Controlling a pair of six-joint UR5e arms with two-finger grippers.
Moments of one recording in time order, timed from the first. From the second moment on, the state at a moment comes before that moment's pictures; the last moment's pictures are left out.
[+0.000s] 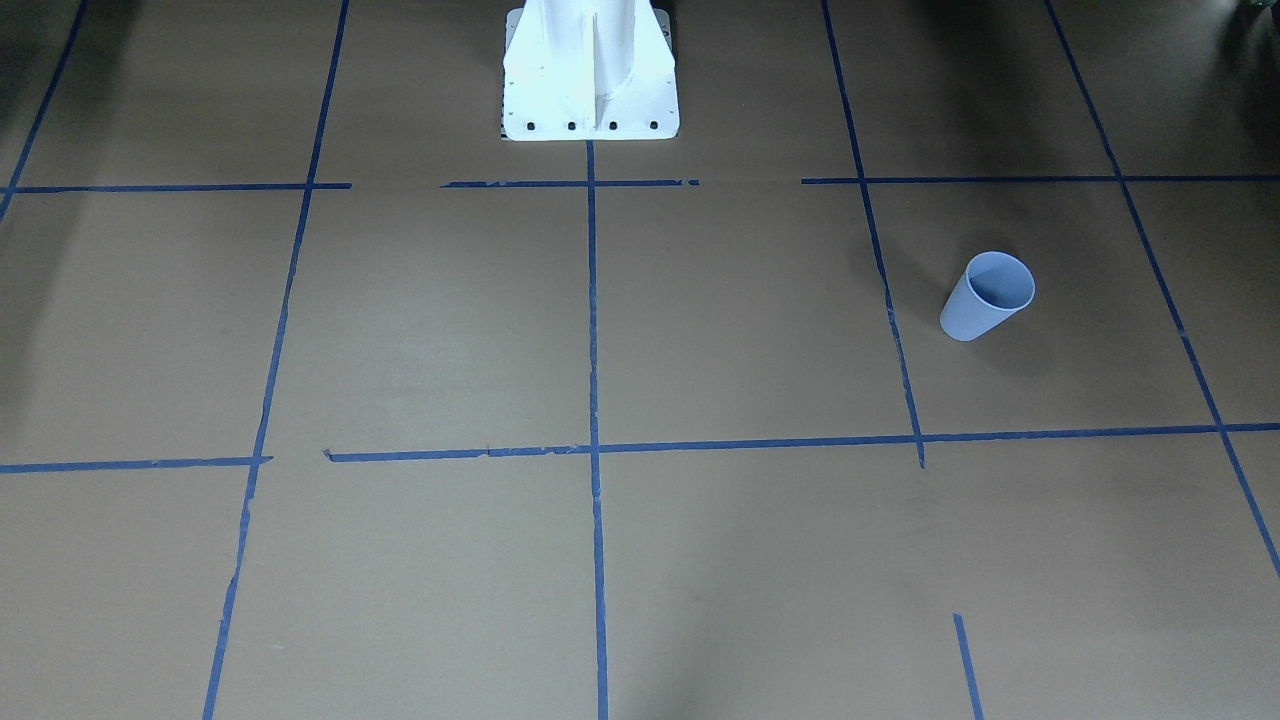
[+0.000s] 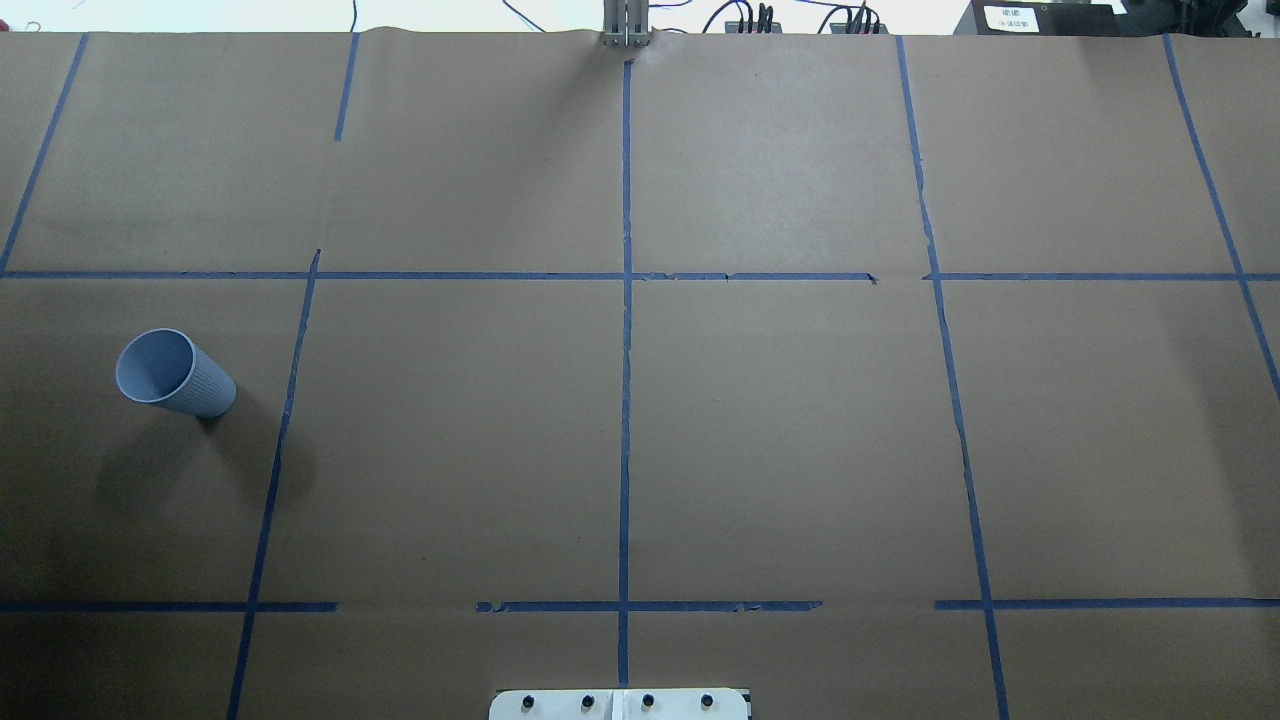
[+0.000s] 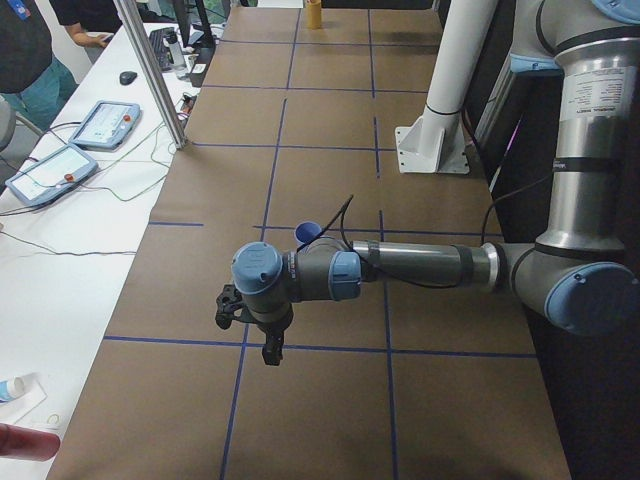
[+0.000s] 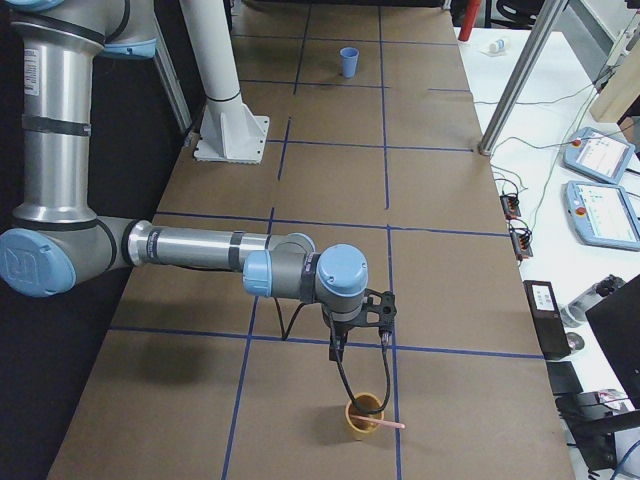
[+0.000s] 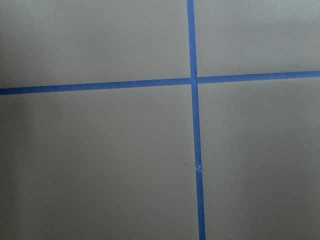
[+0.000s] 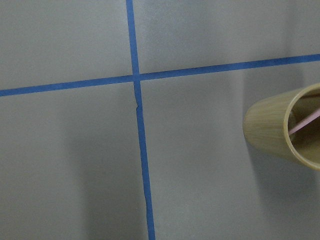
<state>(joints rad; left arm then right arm) -1.61 -1.56 -1.61 -1.48 -2.37 0.13 1.64 -1.69 1.68 -1.57 2.38 0.06</state>
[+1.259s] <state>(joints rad) -1.52 -1.56 -1.82 -1.48 -2.40 -0.02 1.64 -1.68 1.68 -1.56 2.39 0.06</state>
